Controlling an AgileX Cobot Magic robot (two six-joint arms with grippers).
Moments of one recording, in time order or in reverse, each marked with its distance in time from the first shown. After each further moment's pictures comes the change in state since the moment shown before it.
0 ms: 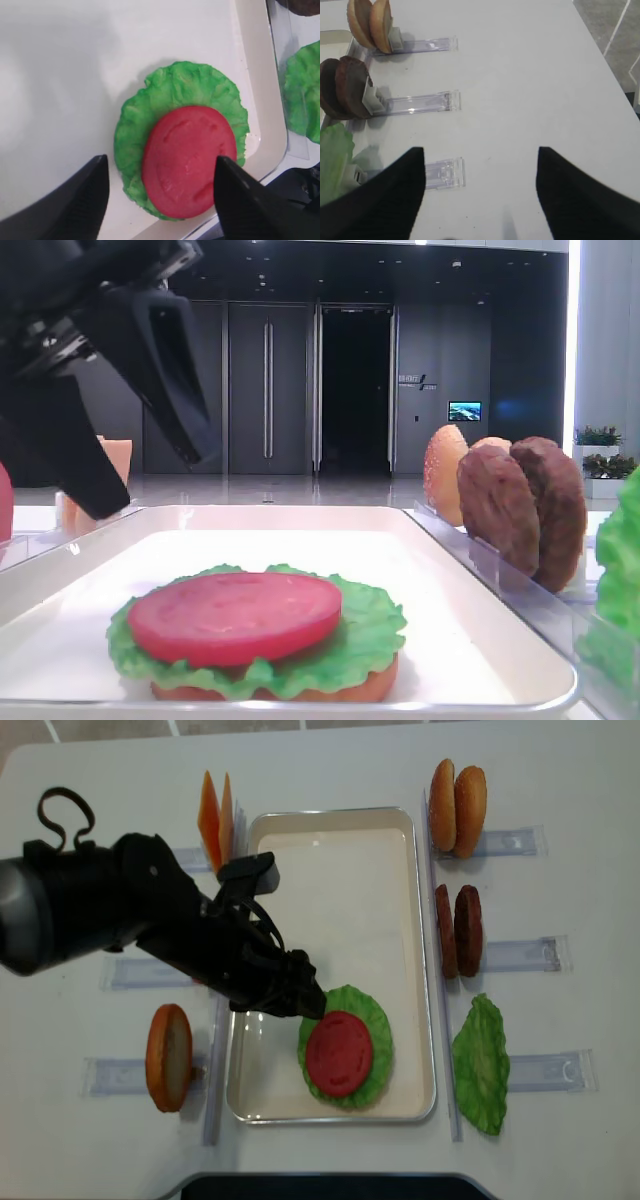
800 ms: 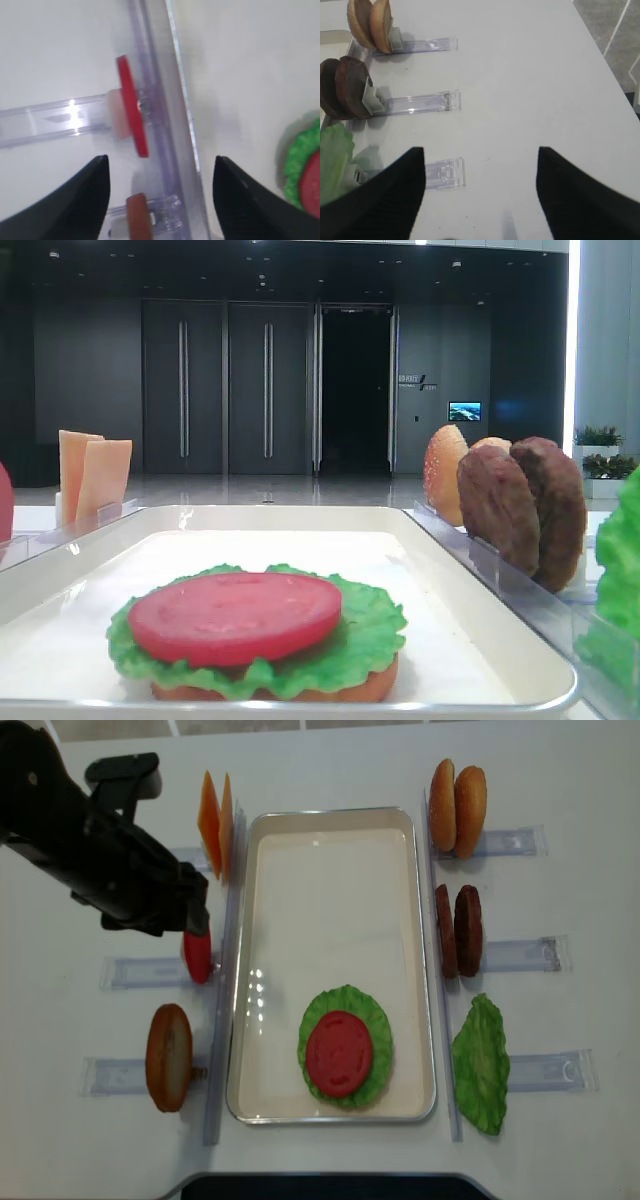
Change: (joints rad) left arm 0.267 -0.151 -0.158 0.584 0.257 -0.361; right arm 0.000 0.000 0.000 0.000 0.000 0.000
